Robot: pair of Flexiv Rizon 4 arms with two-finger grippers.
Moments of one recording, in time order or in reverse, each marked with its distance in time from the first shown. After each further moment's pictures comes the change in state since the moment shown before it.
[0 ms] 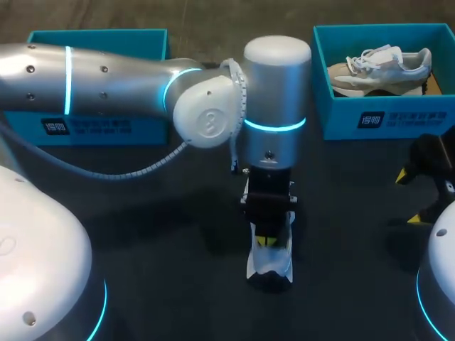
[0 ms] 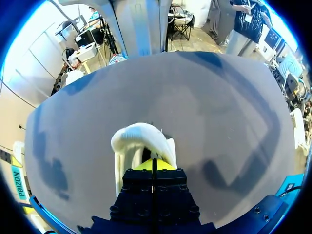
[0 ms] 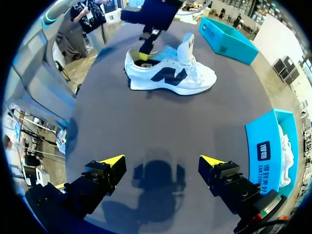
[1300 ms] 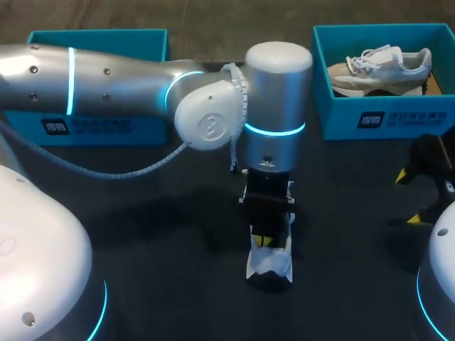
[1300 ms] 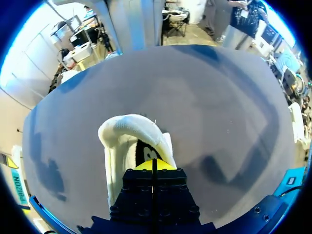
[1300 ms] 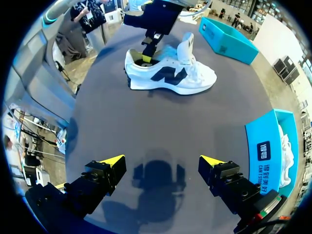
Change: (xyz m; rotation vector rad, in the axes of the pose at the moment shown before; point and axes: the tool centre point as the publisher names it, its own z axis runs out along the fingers) left arm 0.009 0.013 0.004 -0.029 0.041 0.038; right arm 0.000 0.000 0.000 0.000 0.000 0.000
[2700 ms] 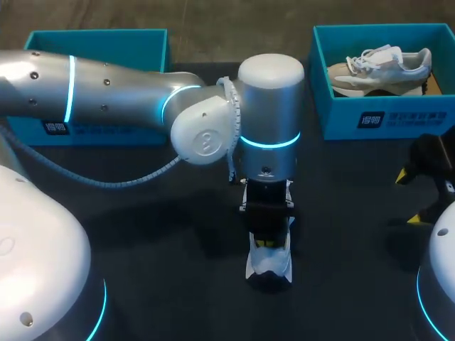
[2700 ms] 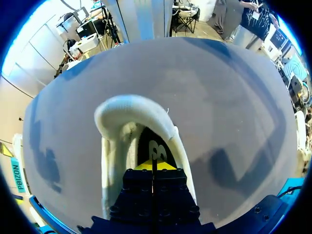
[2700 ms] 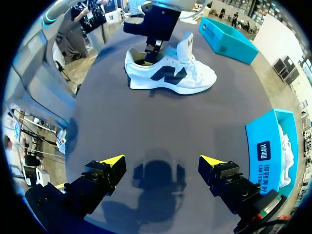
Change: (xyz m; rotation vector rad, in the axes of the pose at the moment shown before) left arm -0.006 0.014 0.020 -0.052 -0.062 -0.078; right arm 0.000 0.000 0.000 0.000 0.000 0.000
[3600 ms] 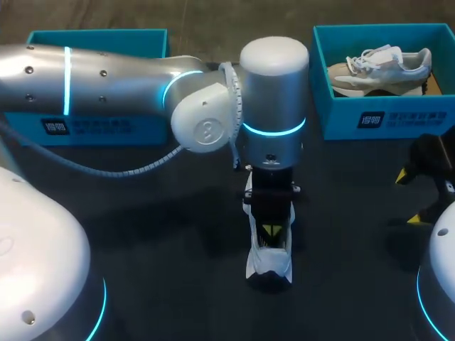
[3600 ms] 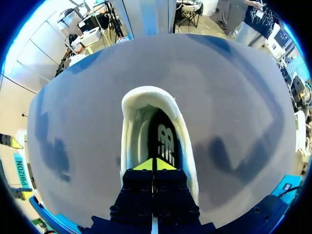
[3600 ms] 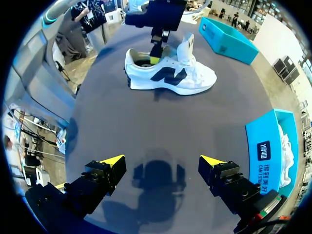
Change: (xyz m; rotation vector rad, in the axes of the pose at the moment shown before) left arm -0.011 0.013 -0.037 -0.092 -0.020 -0.013; right arm 0.000 0.000 0.000 0.000 0.000 0.000
